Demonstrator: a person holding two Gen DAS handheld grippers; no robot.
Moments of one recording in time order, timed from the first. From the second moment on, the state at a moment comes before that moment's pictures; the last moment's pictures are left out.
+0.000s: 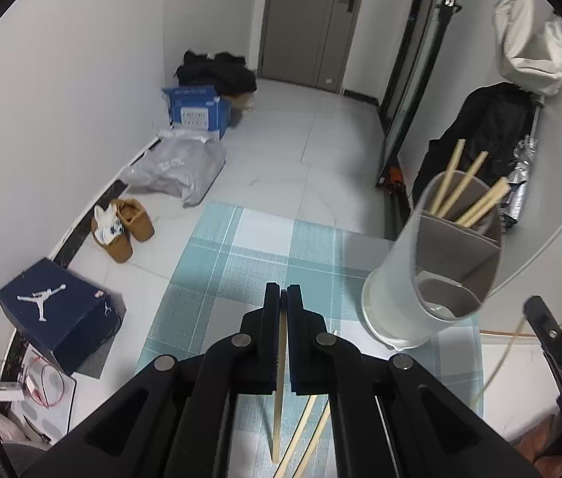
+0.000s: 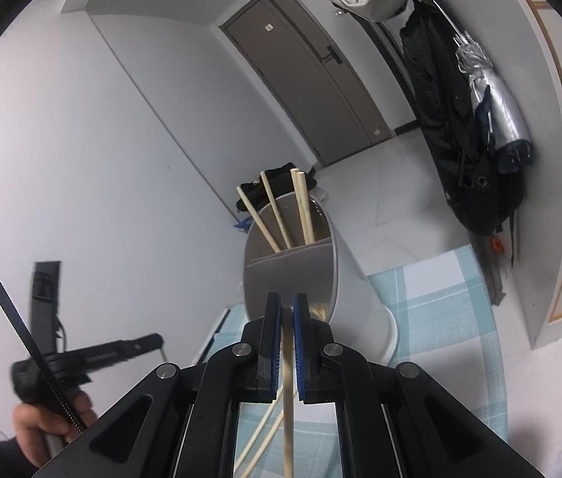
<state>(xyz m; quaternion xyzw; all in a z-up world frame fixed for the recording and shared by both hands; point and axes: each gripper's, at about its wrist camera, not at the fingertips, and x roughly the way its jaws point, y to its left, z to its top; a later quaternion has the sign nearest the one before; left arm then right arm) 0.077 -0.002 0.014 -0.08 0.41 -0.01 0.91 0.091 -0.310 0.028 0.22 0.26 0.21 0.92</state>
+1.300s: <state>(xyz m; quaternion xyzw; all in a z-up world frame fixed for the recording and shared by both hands) 0.017 -0.005 0.083 -0.04 0.33 -0.09 0.94 0.047 -0.286 0.098 0.14 0.17 0.19 0.96</state>
